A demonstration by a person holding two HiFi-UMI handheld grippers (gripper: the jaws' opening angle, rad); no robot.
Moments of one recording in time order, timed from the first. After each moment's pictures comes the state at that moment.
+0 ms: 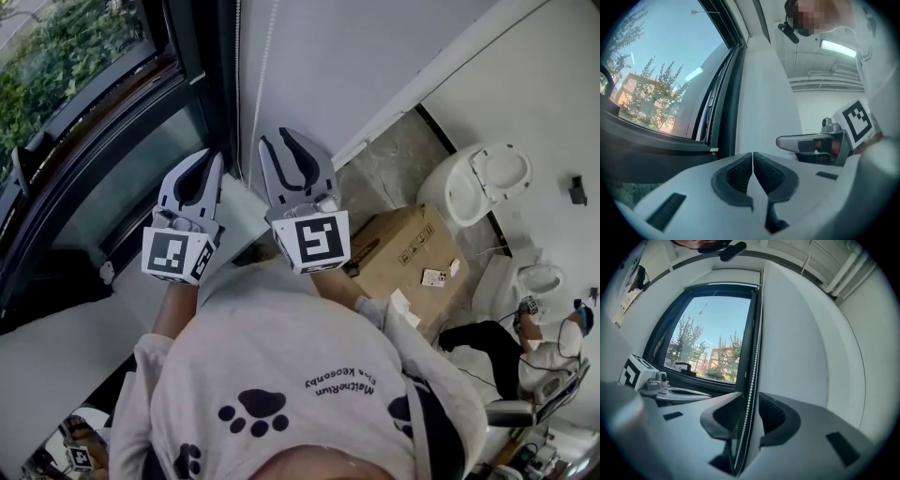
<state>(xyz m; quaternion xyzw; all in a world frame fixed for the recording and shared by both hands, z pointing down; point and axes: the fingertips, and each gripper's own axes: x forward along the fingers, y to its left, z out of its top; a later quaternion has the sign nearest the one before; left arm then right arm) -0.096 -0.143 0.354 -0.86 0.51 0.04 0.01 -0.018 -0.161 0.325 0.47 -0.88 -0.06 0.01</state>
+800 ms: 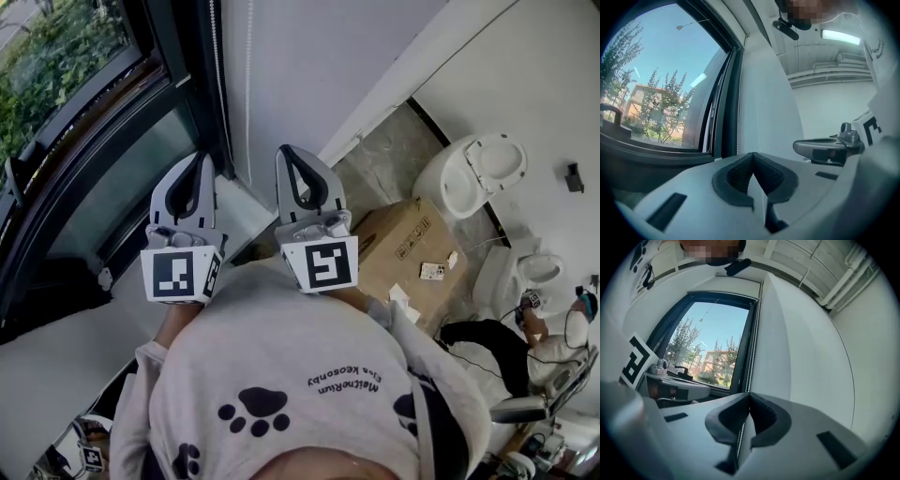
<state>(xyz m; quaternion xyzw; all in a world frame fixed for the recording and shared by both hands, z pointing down) -0.089 -0.128 0.321 -0.82 0.57 0.02 0.02 0.016 -0.132 0.304 0.50 -0.86 -0.10 -0.03</state>
